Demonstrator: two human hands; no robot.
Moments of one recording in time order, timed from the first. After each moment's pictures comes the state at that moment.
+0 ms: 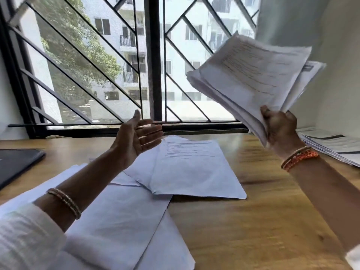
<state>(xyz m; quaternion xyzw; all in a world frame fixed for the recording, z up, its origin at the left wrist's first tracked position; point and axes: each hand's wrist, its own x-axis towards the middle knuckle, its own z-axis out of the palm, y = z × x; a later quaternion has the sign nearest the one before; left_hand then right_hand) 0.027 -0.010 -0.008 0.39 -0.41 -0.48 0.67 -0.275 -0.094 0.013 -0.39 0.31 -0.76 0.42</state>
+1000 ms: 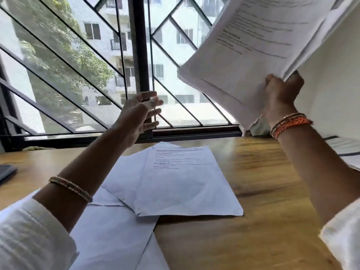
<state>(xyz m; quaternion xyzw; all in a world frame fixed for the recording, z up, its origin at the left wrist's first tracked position) -0.008 -0.063 0.045 0.42 -0.53 -0.33 0.65 -0.293 -0.159 0.082 -0.41 0.34 -0.83 0.17</state>
